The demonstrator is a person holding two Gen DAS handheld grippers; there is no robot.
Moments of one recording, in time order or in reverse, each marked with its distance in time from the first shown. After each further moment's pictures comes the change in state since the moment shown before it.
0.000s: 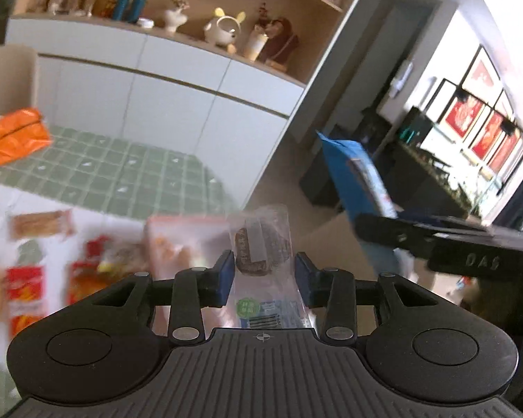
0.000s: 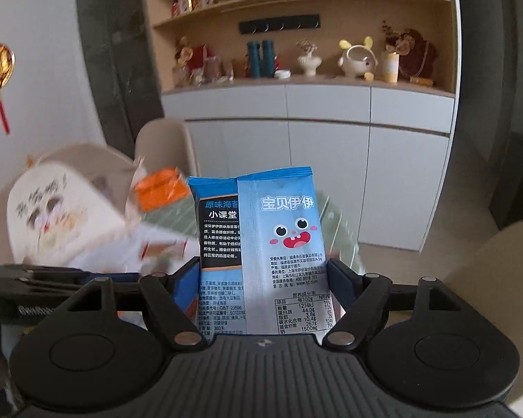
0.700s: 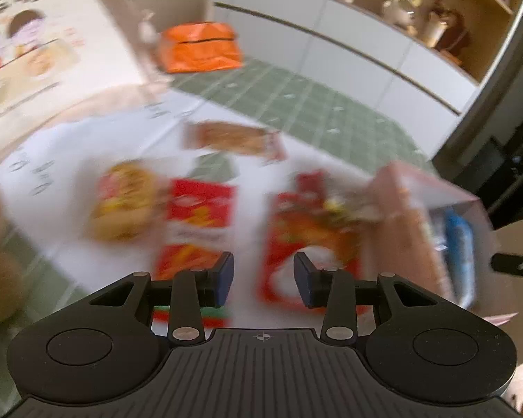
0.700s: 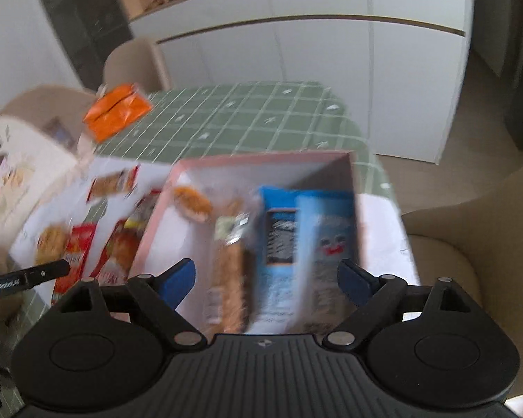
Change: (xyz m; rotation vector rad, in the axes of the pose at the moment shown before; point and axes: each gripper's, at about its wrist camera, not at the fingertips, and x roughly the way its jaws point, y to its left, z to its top) left arm 0.024 0.154 -0.079 -0.224 0.055 0.515; right arm 0.169 -0.032 -0.057 0.075 0.315 0.040
